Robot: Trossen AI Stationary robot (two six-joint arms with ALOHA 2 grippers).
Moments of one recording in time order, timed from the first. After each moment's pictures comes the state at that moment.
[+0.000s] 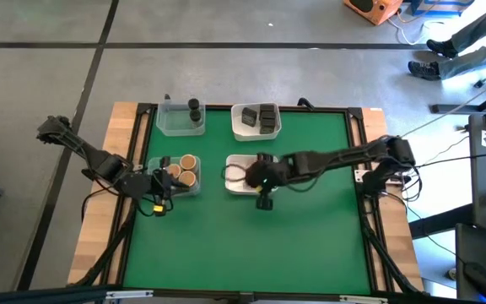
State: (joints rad) left arm -0.53 0.71 0.56 -0.46 -0.56 -0.23; right arm 0.11 1.73 1.41 -0.61 0.10 0.08
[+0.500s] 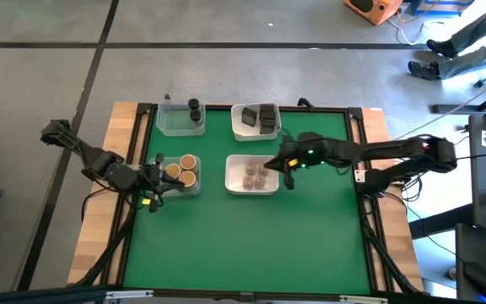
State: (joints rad) left arm -0.53 0.47 0.42 -0.35 -0.56 -0.15; right arm -0.14 1.29 0.75 0.10 -0.20 0.10
